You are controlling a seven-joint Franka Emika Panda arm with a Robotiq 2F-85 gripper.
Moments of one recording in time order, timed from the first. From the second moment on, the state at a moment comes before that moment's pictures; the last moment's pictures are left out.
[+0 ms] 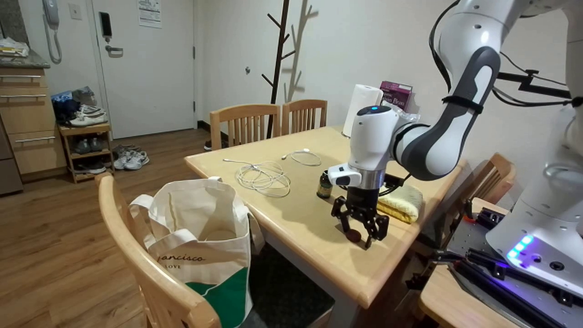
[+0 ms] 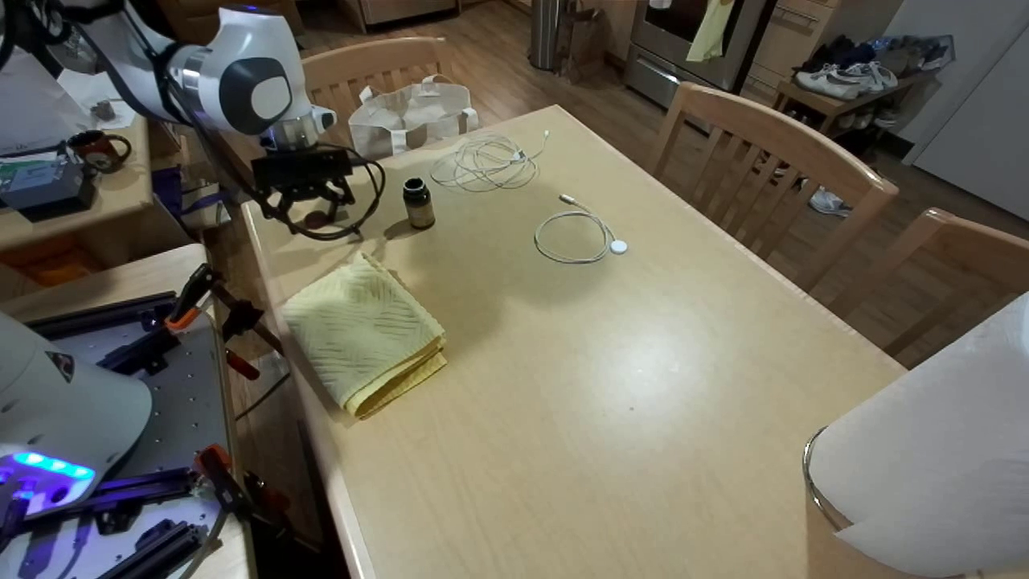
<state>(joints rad) 0.29 0.43 0.35 -2.48 -0.25 2.74 -0.66</state>
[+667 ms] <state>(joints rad) 0.27 0.42 0.35 -2.48 -0.24 2.74 -0.66</state>
